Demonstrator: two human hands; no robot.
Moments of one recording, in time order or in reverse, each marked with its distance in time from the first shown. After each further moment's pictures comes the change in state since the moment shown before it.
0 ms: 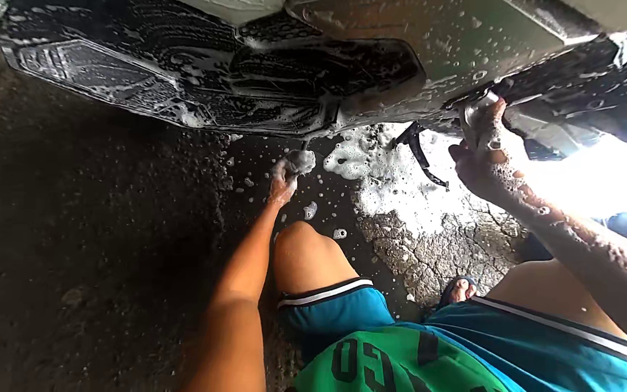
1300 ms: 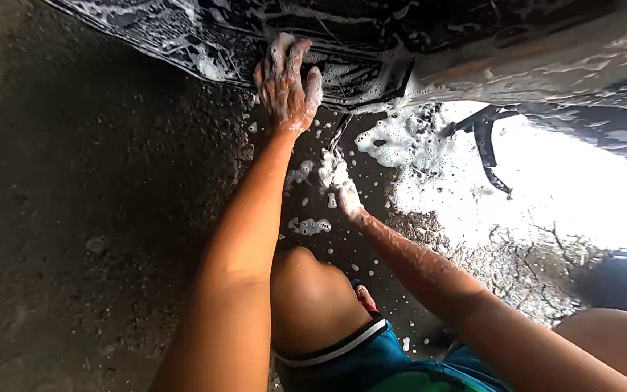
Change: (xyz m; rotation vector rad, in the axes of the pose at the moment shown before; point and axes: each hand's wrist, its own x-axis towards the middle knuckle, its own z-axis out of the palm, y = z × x) left_hand 0.089 0.083 -0.074 0.656 0.506 0.387; right_hand -0.021 -0.085 0.377 0.932 -0.520 0.090
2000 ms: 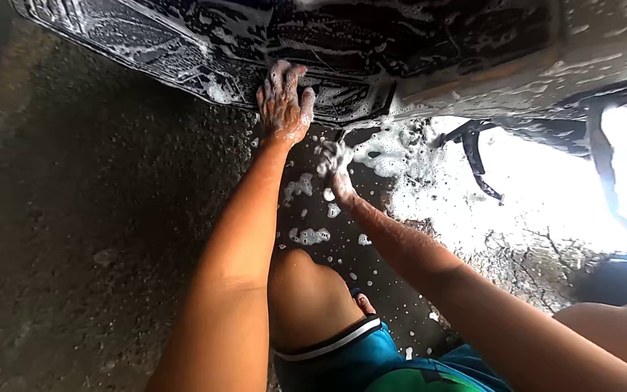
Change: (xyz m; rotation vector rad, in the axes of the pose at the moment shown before) left_hand 0.010 -0.001 -0.012 0.007 -0.156 -0.019; right_hand 0.048 -0.024 0.000 0.192 0.051 -0.090
